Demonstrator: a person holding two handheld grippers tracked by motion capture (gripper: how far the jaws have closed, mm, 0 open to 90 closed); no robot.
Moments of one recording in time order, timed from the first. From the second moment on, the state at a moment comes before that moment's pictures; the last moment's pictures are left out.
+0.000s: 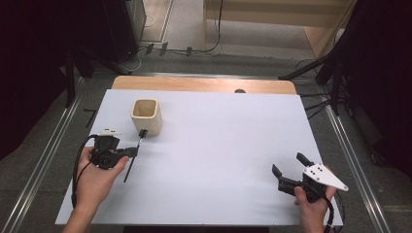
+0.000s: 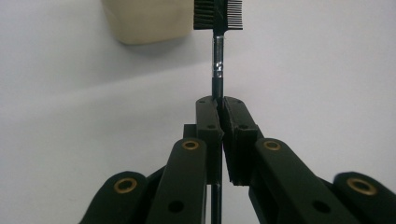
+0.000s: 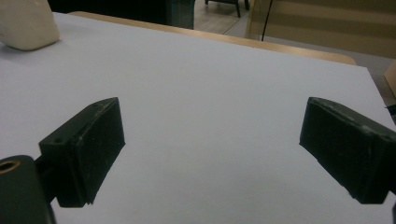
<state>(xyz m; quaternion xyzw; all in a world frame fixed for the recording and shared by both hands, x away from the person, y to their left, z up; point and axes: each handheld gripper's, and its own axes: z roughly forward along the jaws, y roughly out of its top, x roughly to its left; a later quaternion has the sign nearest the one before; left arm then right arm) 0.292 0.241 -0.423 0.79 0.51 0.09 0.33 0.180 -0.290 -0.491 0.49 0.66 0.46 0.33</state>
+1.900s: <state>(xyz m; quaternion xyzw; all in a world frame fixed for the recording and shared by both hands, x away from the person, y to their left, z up) 0.290 0.260 -0.391 0.68 0.43 0.18 0.57 0.182 -0.290 -0.495 0.49 0.66 0.46 0.32</state>
